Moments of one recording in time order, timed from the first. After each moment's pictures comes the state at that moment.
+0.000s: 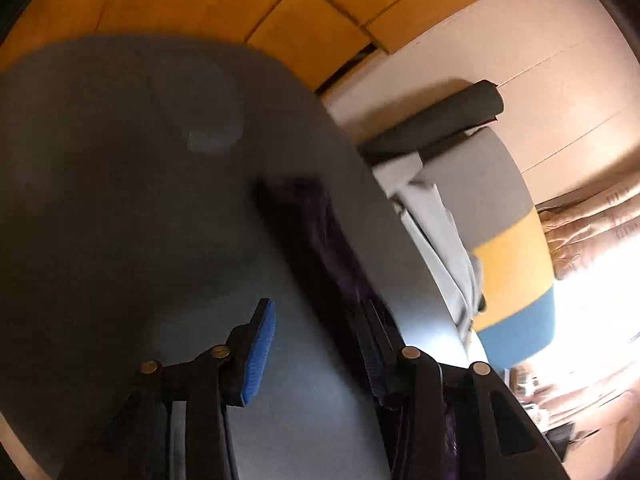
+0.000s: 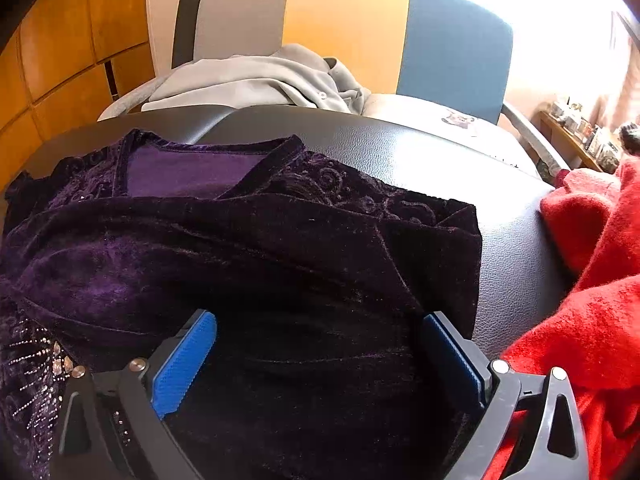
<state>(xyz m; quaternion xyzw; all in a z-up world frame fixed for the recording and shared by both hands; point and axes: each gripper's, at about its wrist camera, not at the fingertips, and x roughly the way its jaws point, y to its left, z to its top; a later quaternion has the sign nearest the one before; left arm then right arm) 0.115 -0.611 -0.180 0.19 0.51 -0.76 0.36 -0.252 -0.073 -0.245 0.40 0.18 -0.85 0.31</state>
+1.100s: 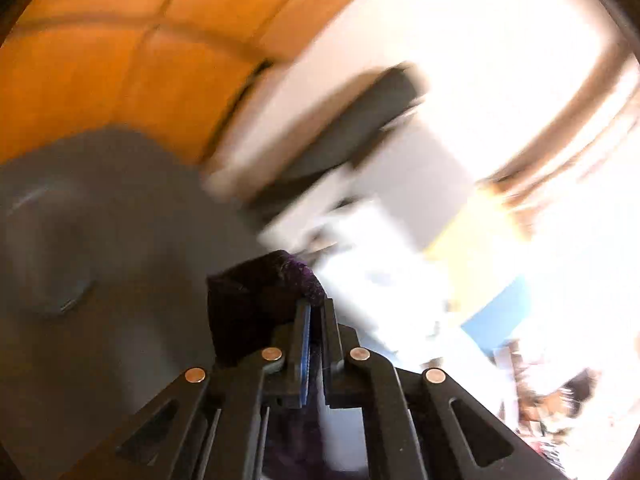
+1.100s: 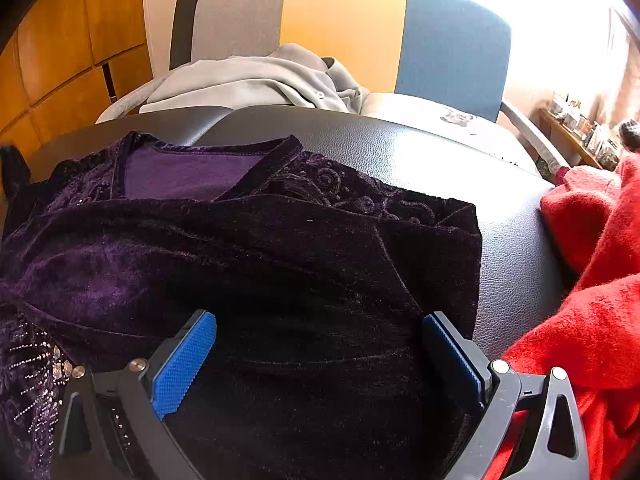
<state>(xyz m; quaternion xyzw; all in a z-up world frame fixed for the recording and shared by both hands) -0.016 -0.663 -0.087 0.13 0.41 -0.87 0.23 -0.256 -0.073 -0.245 0.40 0.17 -0.85 0.31</state>
